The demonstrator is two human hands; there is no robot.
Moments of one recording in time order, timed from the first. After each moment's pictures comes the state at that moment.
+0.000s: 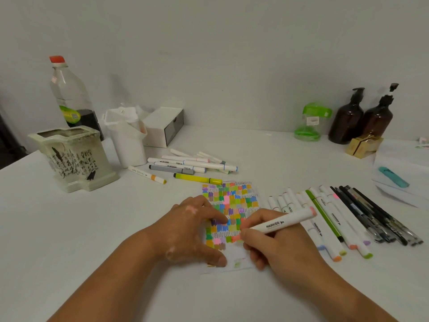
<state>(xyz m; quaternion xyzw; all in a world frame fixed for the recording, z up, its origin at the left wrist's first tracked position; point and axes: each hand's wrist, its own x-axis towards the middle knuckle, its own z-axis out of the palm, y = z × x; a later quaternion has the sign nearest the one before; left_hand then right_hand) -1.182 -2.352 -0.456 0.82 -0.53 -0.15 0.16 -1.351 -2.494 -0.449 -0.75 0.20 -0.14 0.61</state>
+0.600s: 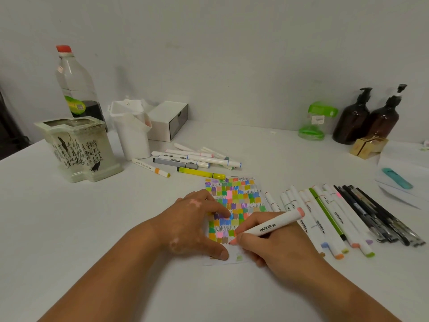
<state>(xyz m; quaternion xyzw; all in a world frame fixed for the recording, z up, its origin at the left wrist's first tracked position) -1.182 -2.351 -0.455 0.83 -0.52 -0.15 0.16 -1.348 -2.493 -0.456 -0.83 0.20 -0.11 0.51</state>
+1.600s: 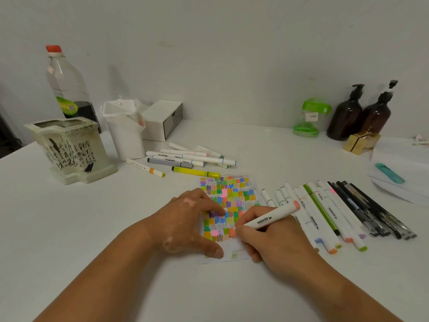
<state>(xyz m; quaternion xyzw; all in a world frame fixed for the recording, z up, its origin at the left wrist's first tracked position) -1.183 -2.351 -0.454 0.82 -0.51 -0.17 0.17 -1.346 -2.496 -0.459 -0.82 0.23 -0.12 0.51</state>
